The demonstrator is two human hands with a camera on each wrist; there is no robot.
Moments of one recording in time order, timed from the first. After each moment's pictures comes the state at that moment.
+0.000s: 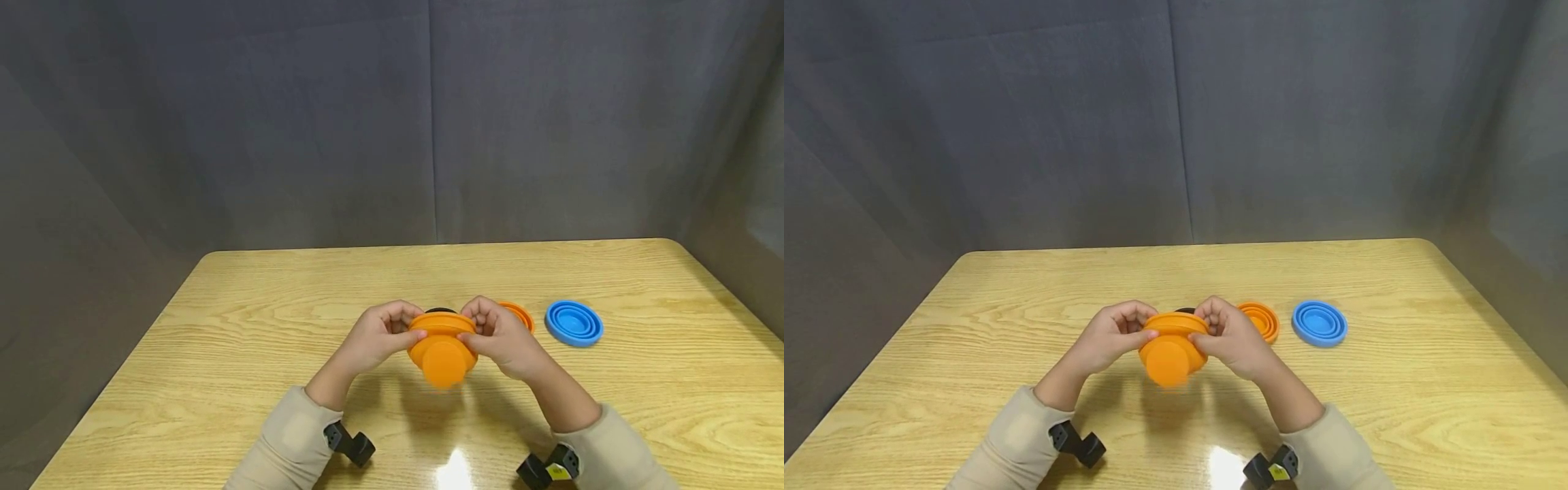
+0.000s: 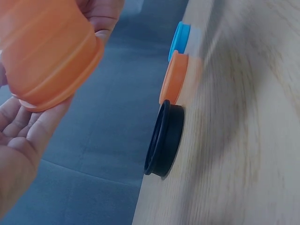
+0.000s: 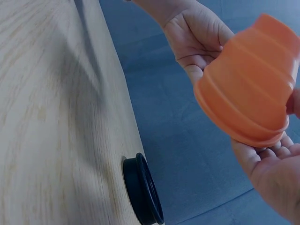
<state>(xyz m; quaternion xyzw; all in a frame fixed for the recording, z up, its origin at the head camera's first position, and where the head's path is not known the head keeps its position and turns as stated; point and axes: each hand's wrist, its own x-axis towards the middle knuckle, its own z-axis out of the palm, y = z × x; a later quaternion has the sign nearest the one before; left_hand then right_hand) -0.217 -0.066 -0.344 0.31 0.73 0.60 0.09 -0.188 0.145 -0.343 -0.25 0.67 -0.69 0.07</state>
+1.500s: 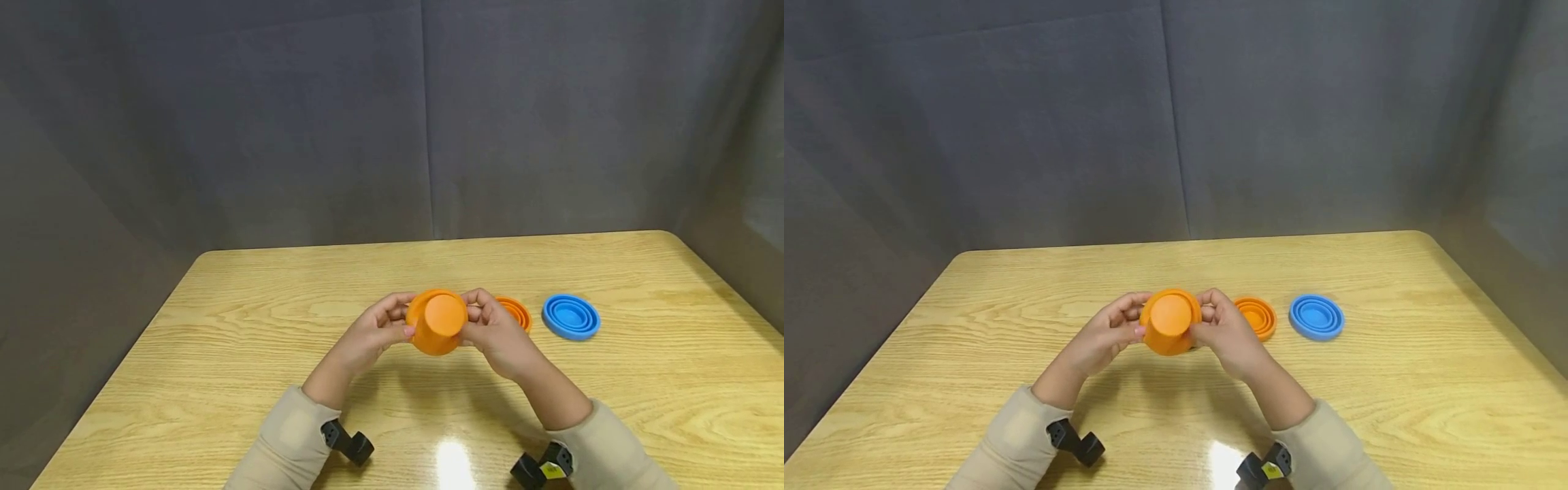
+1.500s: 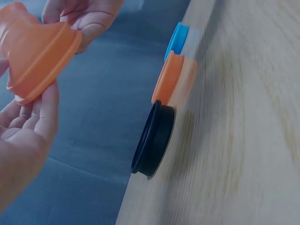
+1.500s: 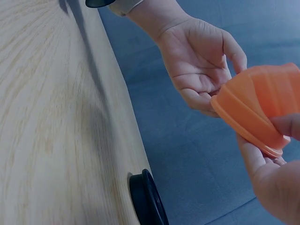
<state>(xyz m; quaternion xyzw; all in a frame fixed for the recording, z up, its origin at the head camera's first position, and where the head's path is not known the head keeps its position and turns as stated) -0.220 -0.068 -0.350 0.31 0.58 0.73 0.19 -0.186 0.136 -0.344 -0.19 0.62 -0.76 0.07</state>
